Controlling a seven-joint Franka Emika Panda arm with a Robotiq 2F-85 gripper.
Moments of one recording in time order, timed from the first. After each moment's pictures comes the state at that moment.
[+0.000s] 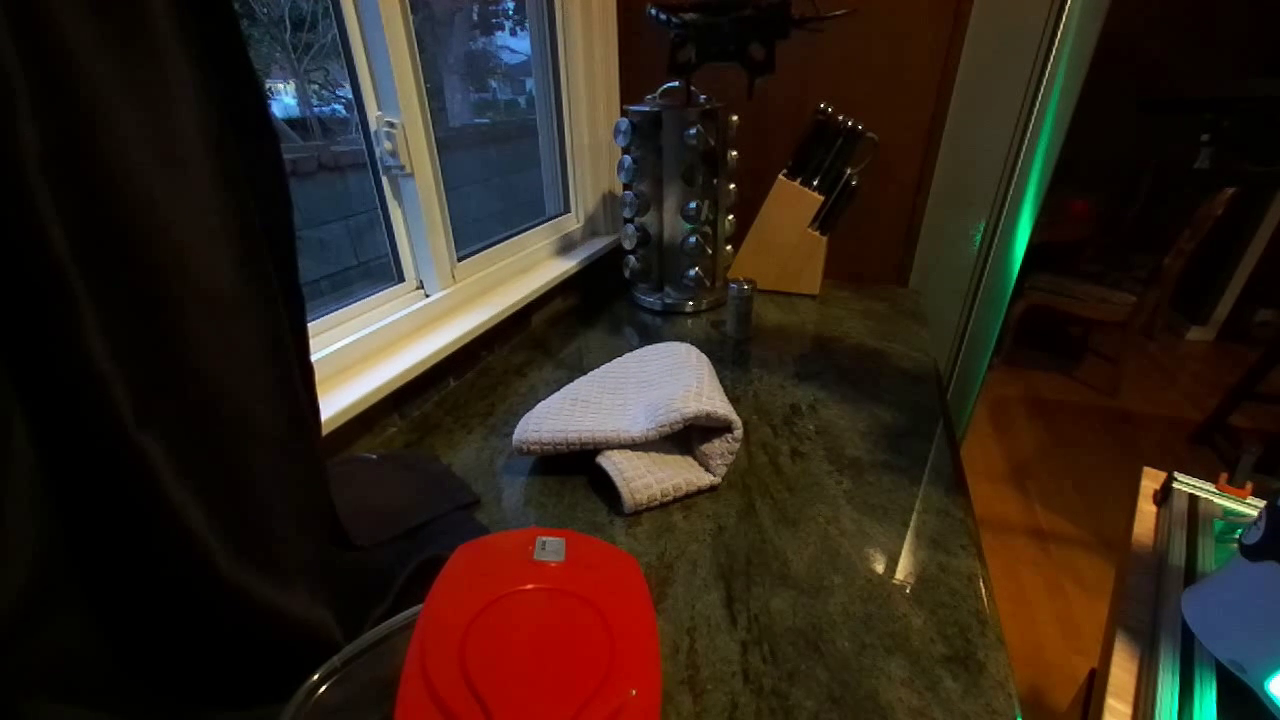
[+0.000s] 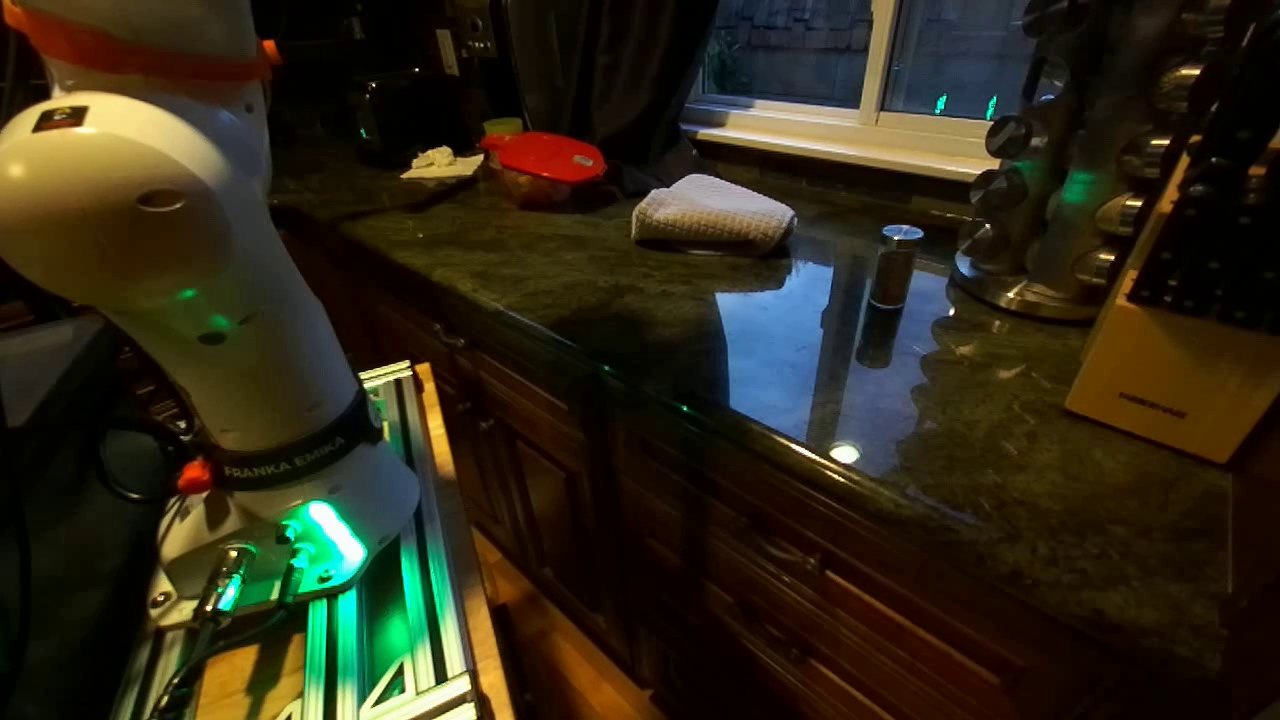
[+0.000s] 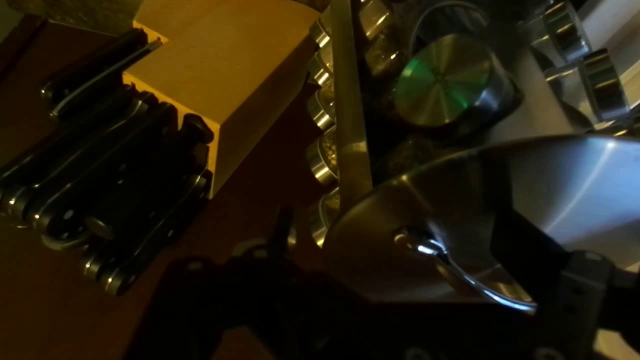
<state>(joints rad) 0.04 0.28 -0.10 -1.43 -0.50 2.10 1.01</state>
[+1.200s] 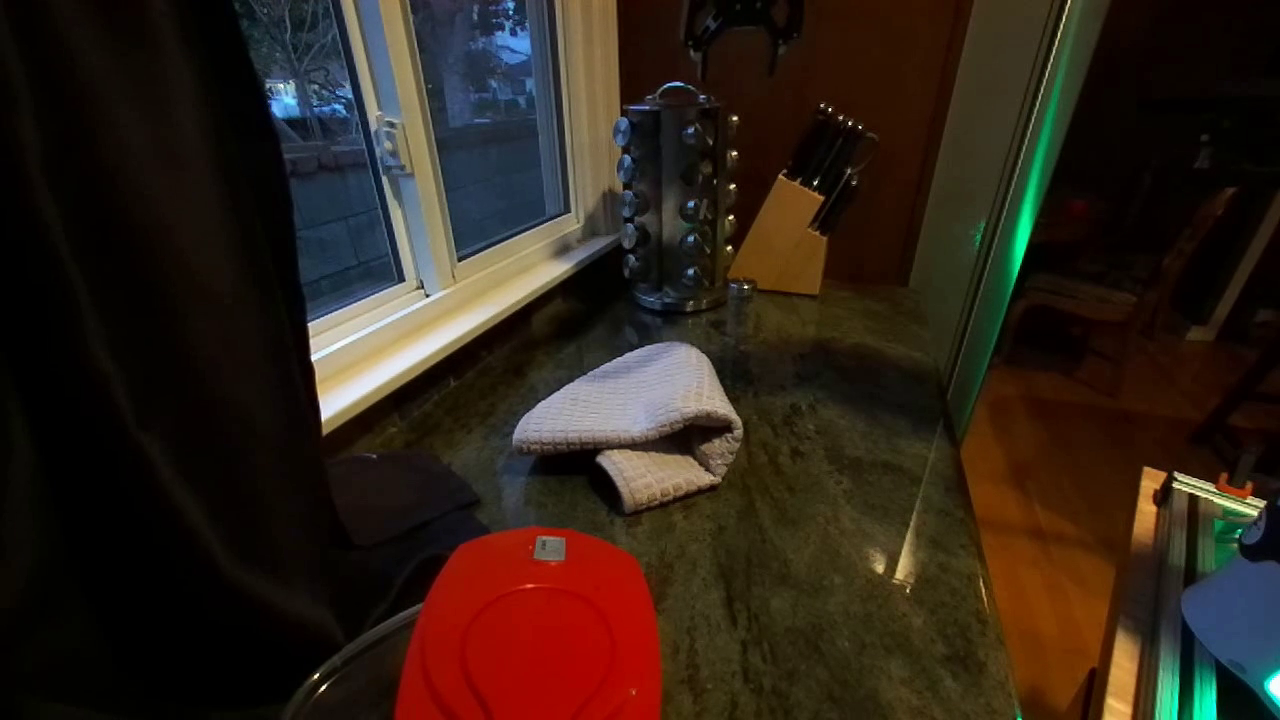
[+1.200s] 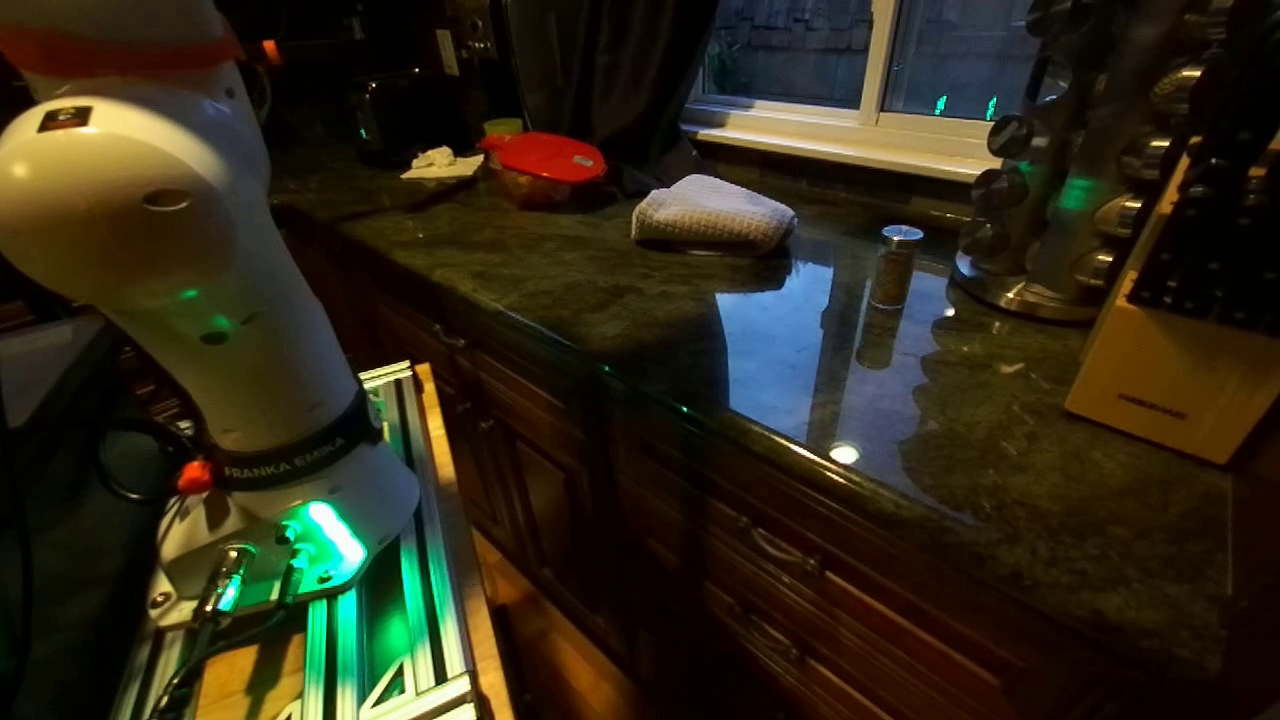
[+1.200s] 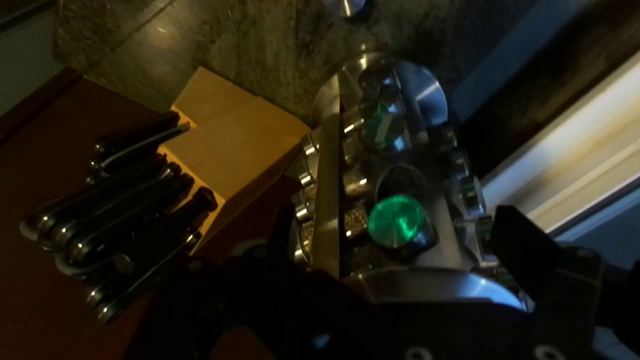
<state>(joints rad) 0.06 0.09 -0.04 -1.53 -0.28 1.89 0.68</state>
